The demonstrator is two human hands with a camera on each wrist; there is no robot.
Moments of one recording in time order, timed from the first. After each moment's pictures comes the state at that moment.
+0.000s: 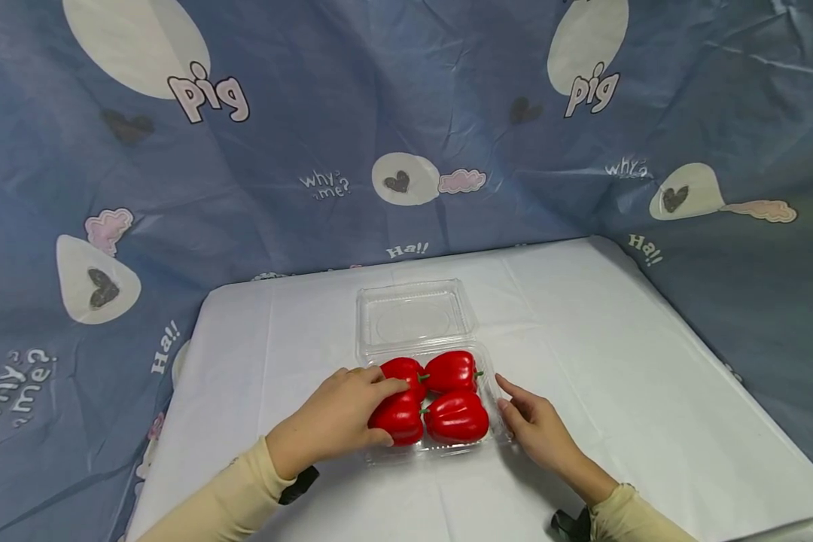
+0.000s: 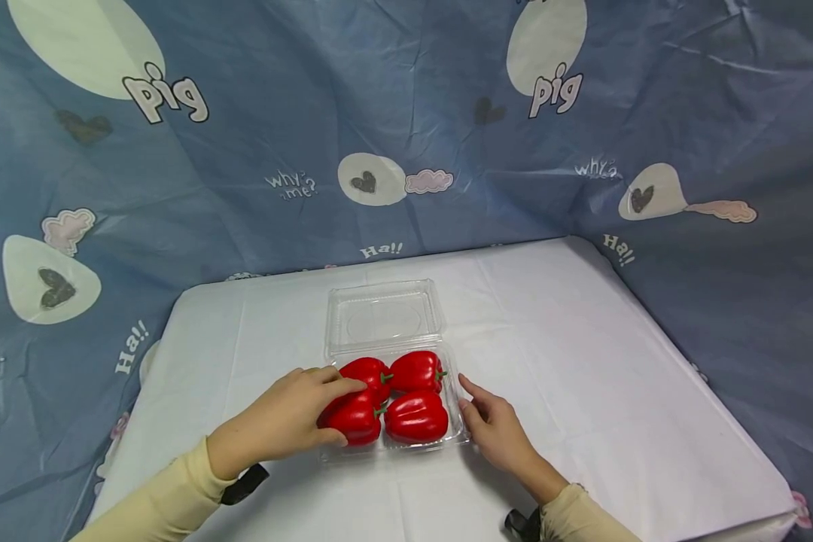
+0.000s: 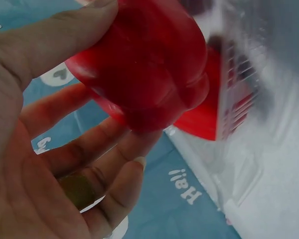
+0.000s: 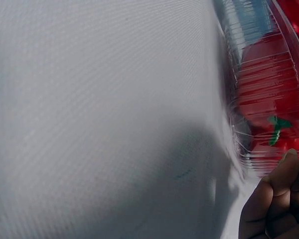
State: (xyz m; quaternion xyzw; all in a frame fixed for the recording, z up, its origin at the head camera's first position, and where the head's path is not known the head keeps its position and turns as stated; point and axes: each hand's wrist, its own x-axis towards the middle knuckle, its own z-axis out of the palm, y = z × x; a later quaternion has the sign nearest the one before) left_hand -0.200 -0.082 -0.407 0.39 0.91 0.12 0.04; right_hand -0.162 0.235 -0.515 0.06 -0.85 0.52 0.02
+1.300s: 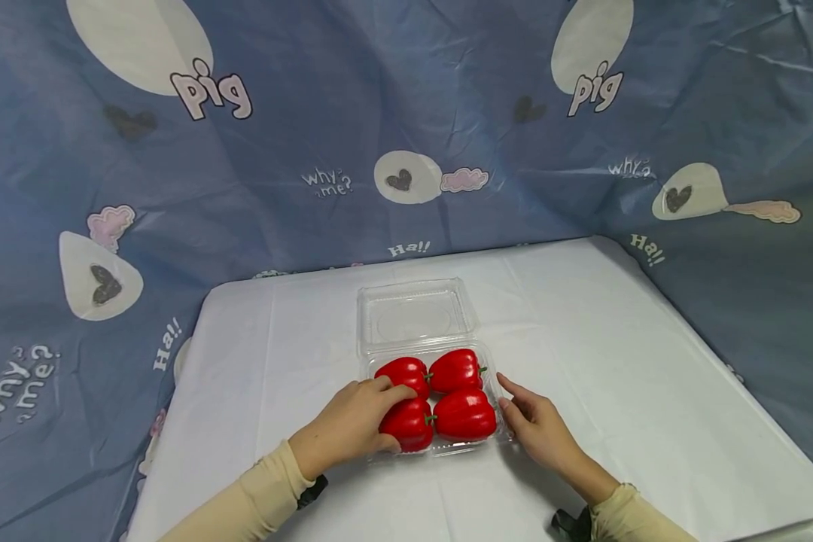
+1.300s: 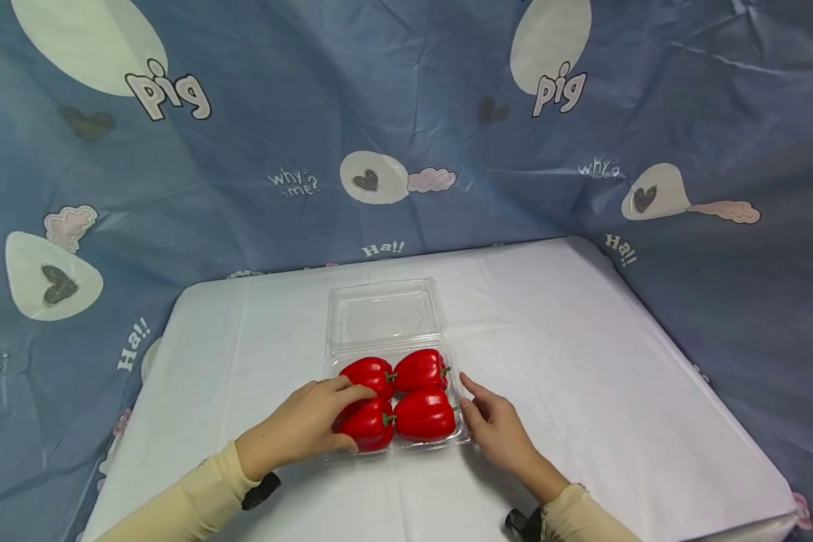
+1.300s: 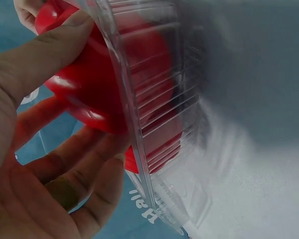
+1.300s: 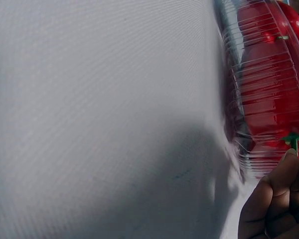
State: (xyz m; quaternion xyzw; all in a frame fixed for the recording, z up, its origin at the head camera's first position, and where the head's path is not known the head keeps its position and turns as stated) left_hand -0.202 -0.075 -0.449 0.38 0.91 0.15 0.03; right_hand -0.163 0.238 -0.519 0.07 -0.84 0.54 0.00
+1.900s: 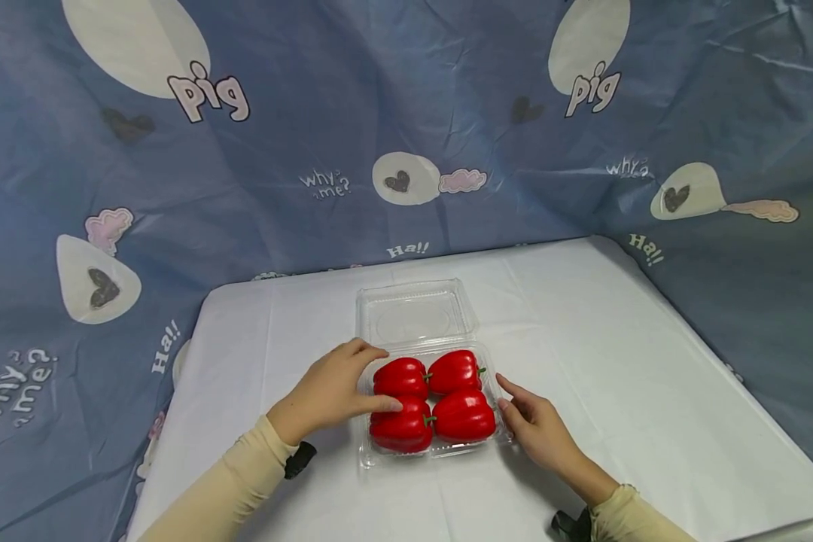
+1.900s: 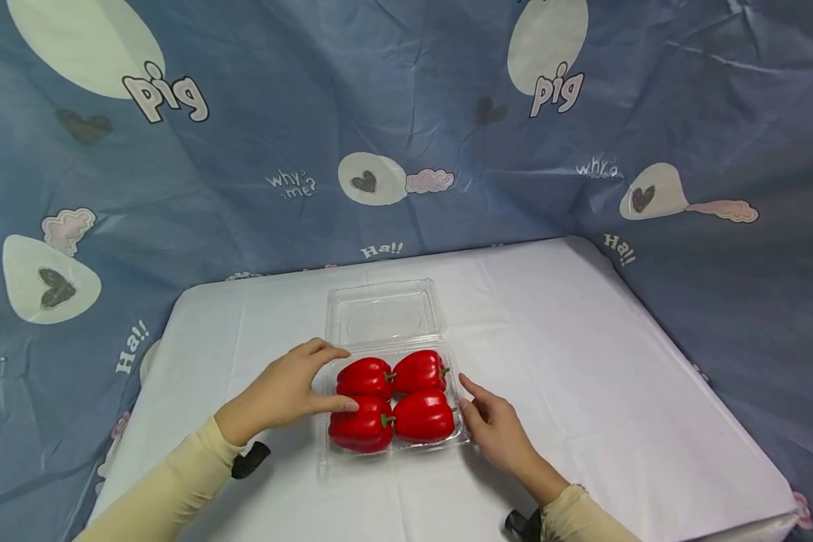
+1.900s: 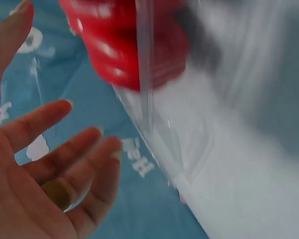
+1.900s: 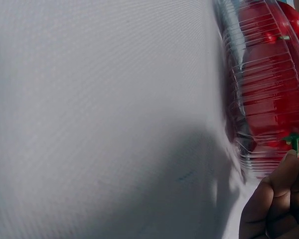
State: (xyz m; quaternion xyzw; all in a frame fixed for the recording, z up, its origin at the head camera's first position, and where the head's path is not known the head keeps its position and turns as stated) left_hand -0.237 -0.096 -0.435 0.29 0.93 0.22 0.02; right_hand -0.163 0.239 -0.519 0.06 -0.84 0.54 0.00
